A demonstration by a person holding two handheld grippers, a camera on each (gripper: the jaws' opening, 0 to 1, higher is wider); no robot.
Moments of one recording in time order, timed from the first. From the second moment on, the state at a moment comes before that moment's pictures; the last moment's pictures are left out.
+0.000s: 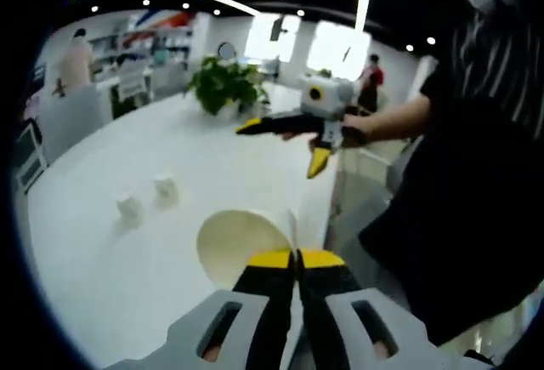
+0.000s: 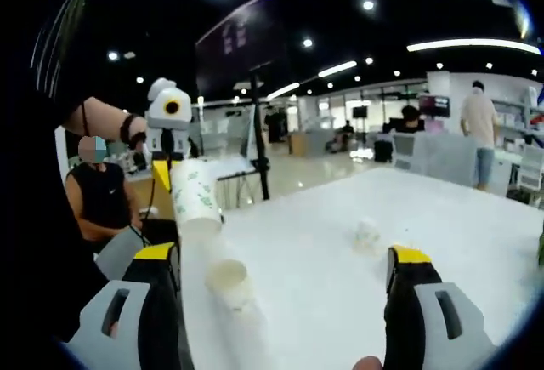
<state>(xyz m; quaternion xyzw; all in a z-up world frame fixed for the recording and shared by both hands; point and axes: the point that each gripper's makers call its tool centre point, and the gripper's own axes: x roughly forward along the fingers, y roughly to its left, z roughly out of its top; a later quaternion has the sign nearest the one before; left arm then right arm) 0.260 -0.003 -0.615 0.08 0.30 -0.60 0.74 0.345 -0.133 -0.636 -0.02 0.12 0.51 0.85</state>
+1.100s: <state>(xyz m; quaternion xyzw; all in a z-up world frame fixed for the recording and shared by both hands) 0.265 -0.003 -0.649 0.26 0.31 -0.58 0.70 0.354 -0.155 -0.644 -0.02 0.12 0.47 0.87</state>
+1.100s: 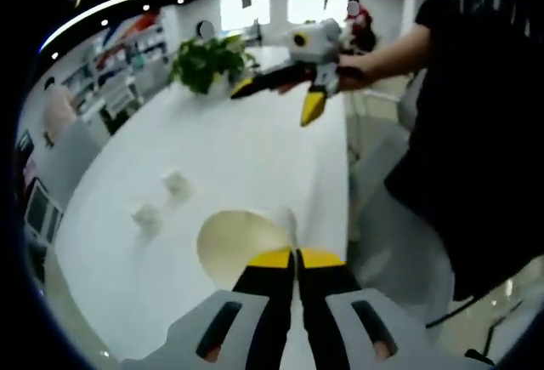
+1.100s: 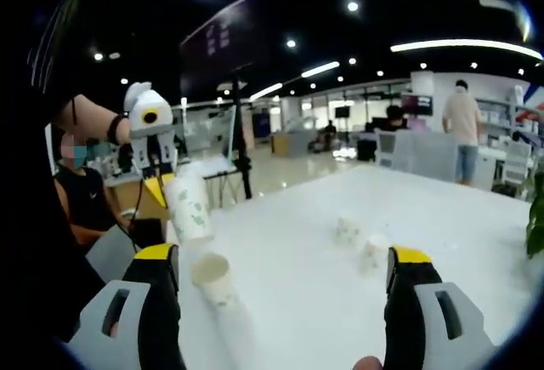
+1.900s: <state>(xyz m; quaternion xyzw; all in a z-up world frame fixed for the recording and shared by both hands) 0.260 0.005 -0.689 0.45 0.29 -0.61 0.59 0.348 -0.165 -0.649 -0.01 0.12 0.46 0.88</state>
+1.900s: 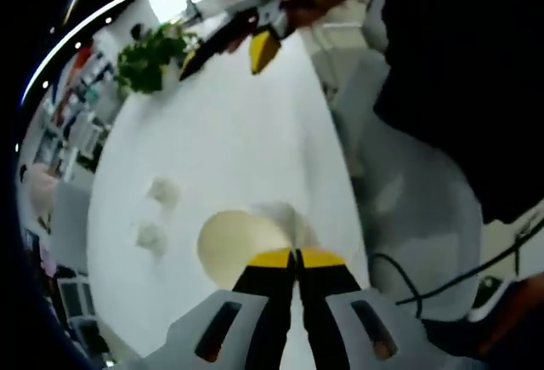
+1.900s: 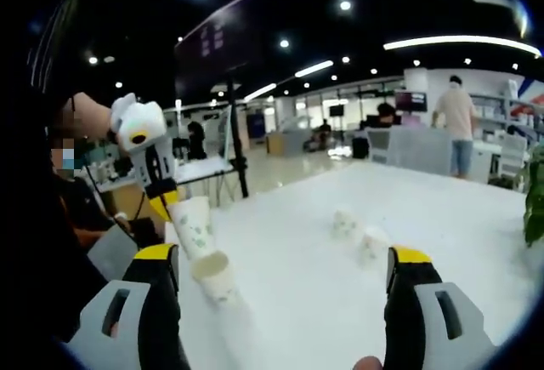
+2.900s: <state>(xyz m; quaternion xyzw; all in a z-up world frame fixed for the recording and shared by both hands) 0.263 0.006 -0.712 0.51 0.29 -0.62 0.53 0.342 -0.168 -0.657 0.02 0.13 0.45 0.88</state>
